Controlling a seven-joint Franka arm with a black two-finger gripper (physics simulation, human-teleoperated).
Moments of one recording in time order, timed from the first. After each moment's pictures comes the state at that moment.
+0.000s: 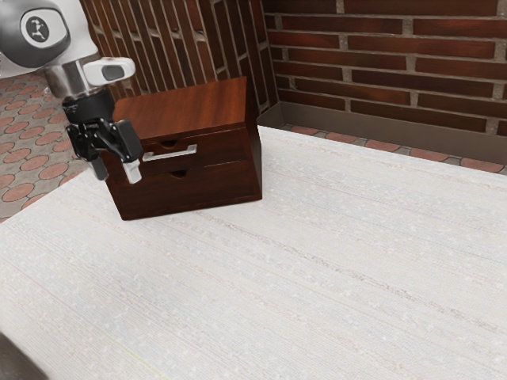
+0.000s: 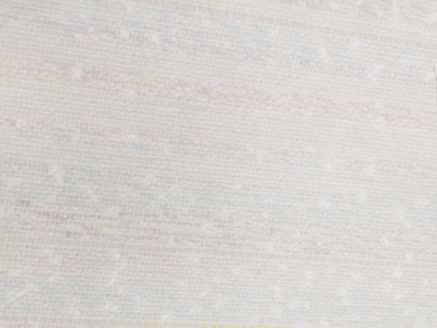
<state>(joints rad) 0.31 0.14 0.06 -1.25 -0.13 1.27 0.25</state>
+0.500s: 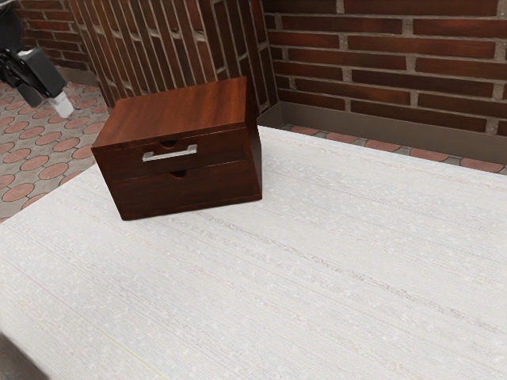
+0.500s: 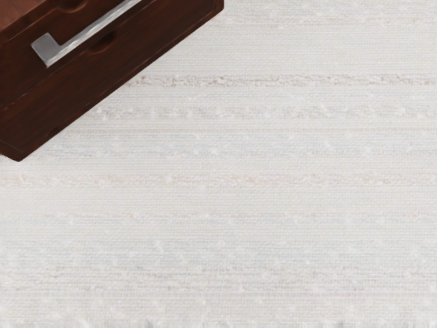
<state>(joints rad) 0.31 -0.09 0.08 -1.18 -0.05 1.31 0.40</state>
